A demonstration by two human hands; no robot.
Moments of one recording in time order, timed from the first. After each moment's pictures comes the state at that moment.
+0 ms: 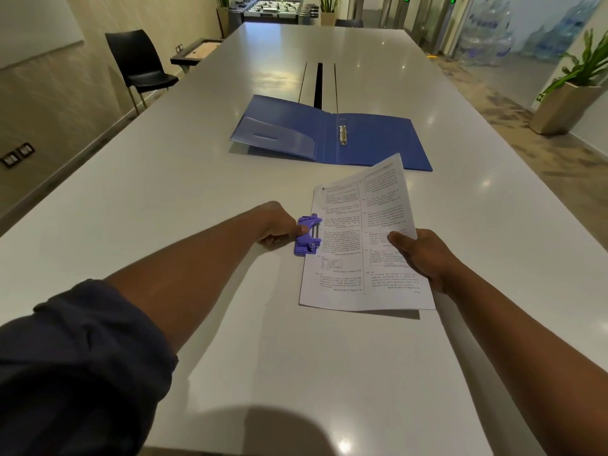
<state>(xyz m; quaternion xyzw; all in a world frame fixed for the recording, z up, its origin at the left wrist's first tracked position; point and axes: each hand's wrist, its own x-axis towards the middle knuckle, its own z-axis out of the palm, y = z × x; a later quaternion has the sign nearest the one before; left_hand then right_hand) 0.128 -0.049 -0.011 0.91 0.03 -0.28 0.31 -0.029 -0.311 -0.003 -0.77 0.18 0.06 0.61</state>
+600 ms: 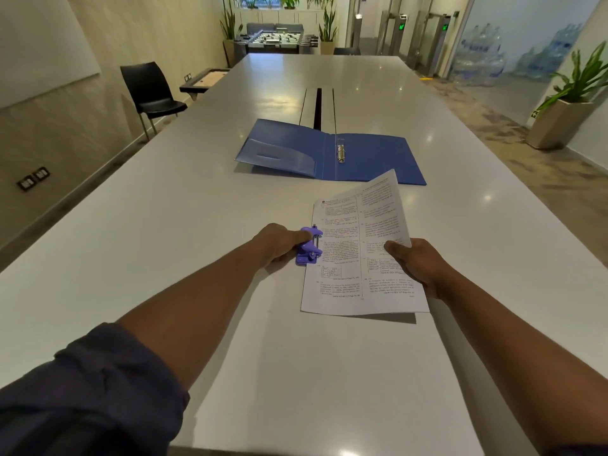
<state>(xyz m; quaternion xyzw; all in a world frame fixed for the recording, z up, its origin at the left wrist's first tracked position) 0.100 -0.045 -0.019 0.89 0.02 -0.21 0.40 -0.032 -0.312 0.000 -0.77 0.18 0.07 0.61</state>
